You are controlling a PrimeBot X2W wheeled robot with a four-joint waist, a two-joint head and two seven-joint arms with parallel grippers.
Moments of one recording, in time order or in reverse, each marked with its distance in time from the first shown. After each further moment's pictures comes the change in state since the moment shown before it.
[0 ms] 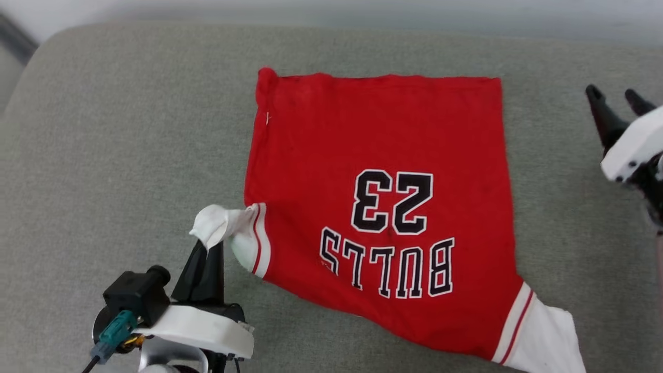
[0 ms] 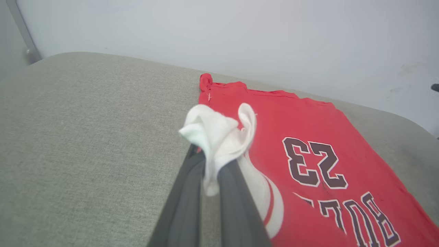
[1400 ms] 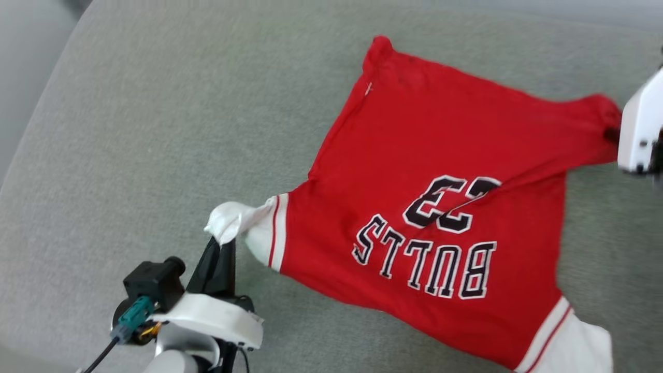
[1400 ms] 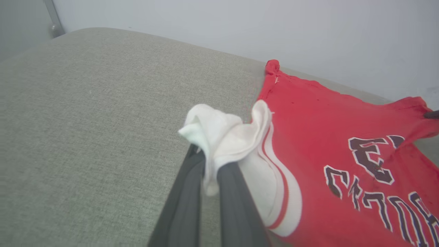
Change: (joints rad) left arm -0.093 -0.058 -0.033 0.162 -0.030 -0.072 -0.061; right arm -0.235 -0.136 0.150 0.205 -0.010 0.000 0.591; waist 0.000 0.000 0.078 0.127
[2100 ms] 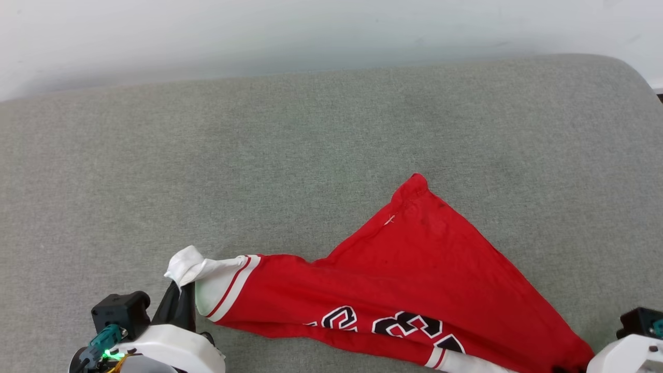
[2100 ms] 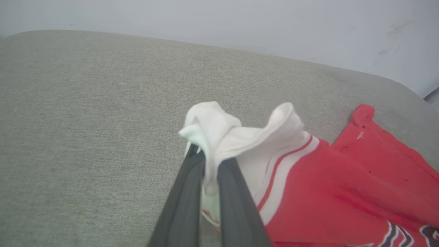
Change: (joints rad) left arm 0.156 0.112 0.055 -0.065 -0.026 0.109 0.111; right arm 0.979 0.241 -0.259 -0.580 0.012 0.000 -0.021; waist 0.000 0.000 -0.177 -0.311
